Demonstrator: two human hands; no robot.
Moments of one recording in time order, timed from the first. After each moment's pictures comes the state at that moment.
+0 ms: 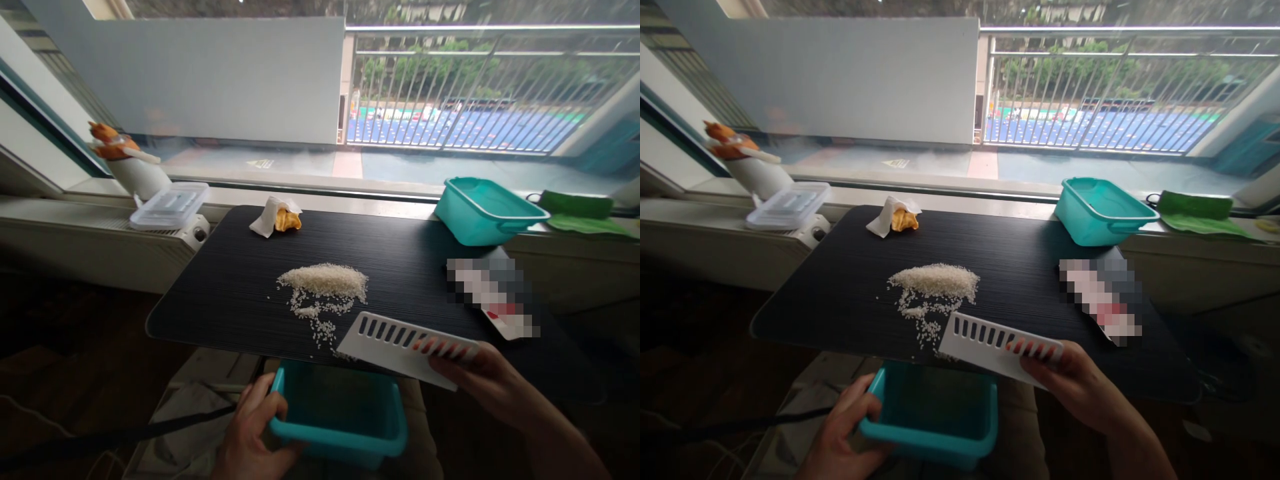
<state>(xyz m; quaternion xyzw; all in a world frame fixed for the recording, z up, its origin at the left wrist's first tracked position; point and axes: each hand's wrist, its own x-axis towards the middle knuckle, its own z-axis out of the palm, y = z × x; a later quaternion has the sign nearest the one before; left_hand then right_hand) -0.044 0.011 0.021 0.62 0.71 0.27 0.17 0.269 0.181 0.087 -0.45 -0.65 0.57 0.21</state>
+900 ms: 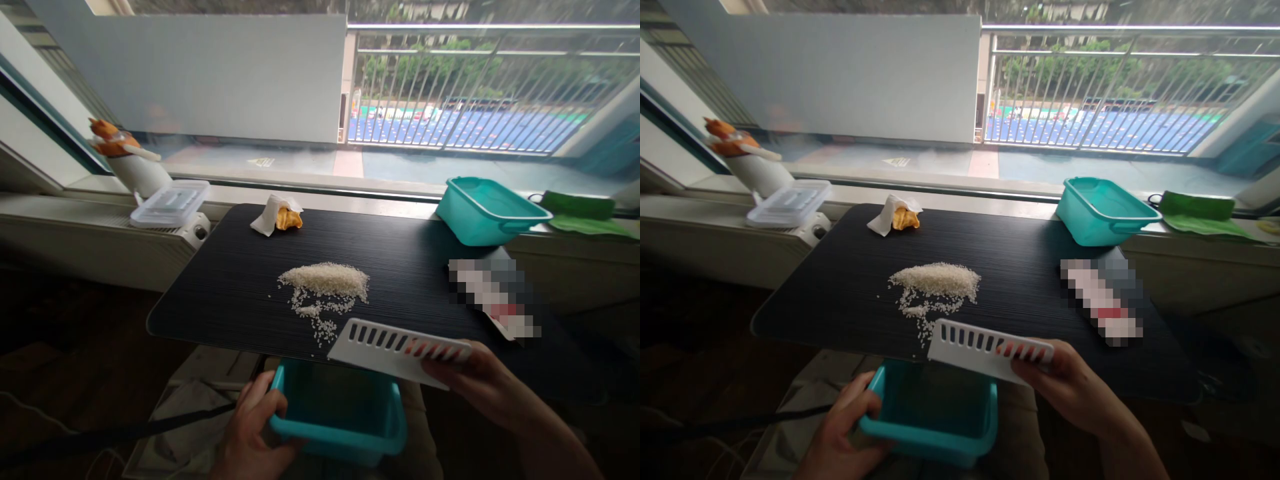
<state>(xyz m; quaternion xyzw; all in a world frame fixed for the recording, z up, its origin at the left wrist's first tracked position) -0.050 0.012 0.020 0.64 0.71 0.25 0.17 0.255 0.175 0.090 -0.43 -0.66 0.57 0.23</state>
